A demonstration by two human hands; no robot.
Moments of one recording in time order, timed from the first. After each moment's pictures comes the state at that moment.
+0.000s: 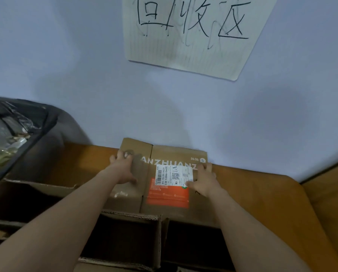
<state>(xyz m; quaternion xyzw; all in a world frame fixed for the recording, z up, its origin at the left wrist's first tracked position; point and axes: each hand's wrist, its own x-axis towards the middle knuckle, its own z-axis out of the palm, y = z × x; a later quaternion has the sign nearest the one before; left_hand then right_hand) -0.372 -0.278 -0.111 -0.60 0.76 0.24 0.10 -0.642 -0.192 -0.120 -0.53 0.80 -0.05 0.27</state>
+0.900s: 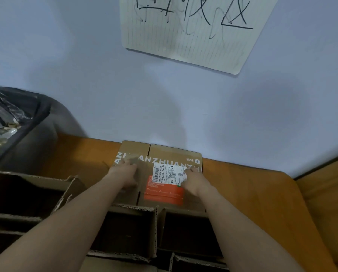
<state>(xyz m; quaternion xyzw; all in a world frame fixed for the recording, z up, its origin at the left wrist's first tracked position) -0.393 -0.258 -0.136 -0.53 0.80 0.17 0.21 -0.627 -0.190 -0.135 -0.58 0.76 0.07 0.28</state>
